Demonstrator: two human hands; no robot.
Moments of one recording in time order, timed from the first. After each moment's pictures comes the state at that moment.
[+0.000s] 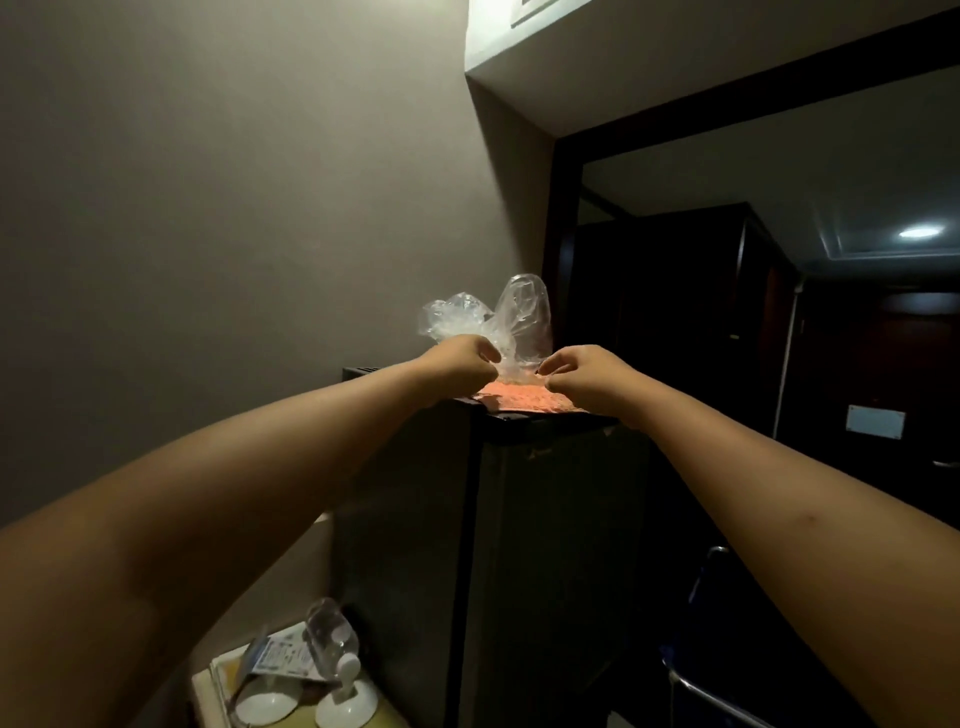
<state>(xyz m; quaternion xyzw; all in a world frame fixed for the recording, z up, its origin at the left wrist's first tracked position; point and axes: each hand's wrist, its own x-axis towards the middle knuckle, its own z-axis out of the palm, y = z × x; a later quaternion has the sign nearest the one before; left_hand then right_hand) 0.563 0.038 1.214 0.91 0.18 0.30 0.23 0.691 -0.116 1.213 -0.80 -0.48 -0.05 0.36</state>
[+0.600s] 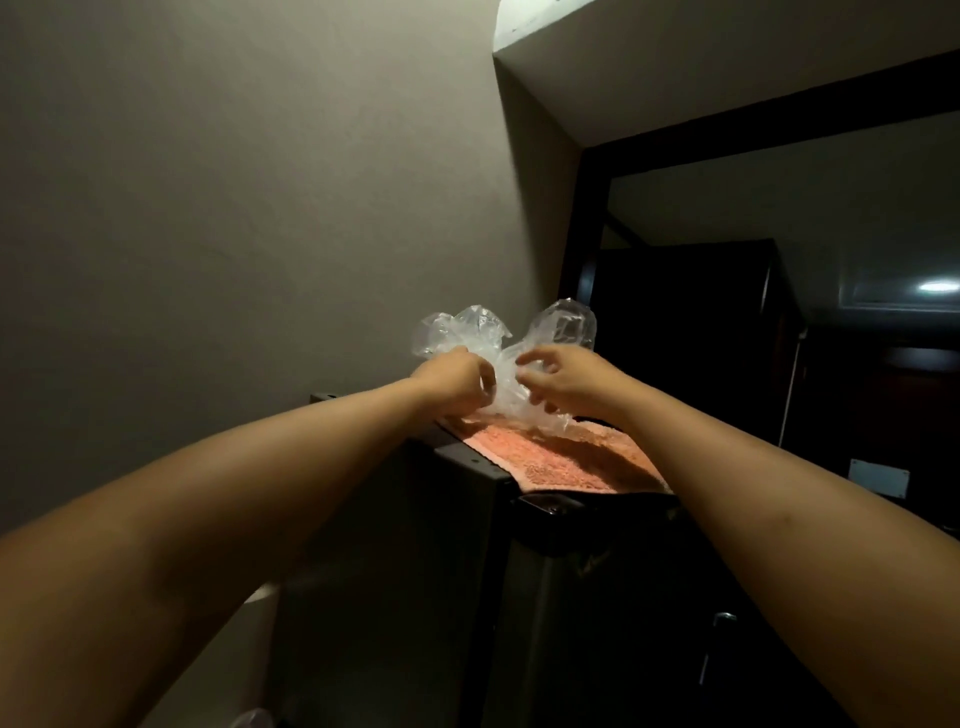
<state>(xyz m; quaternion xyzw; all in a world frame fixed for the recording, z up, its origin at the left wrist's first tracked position) 0.673 0.181 1.218 0.92 0.19 0.33 0.03 0.775 0.023 1.247 -0.79 -0.53 -0.12 0.29</state>
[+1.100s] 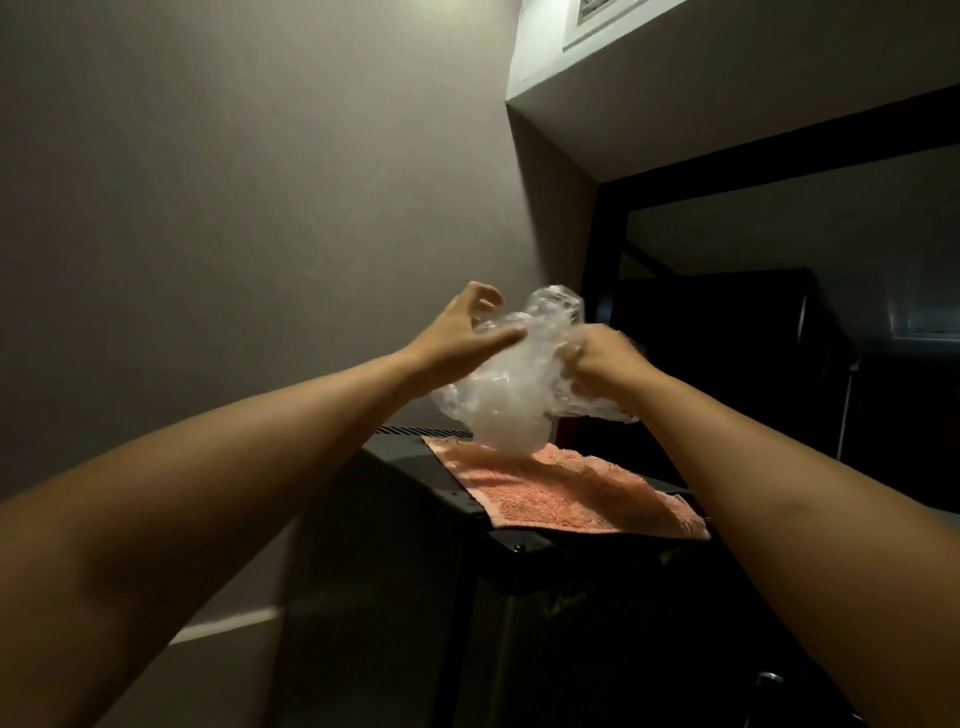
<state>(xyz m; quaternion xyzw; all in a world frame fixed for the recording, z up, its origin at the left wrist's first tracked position) 0.640 0.147 1.282 0.83 0.08 0.48 0.28 0.790 0.007 1.303 -0.76 -0.51 -0.17 0.37</state>
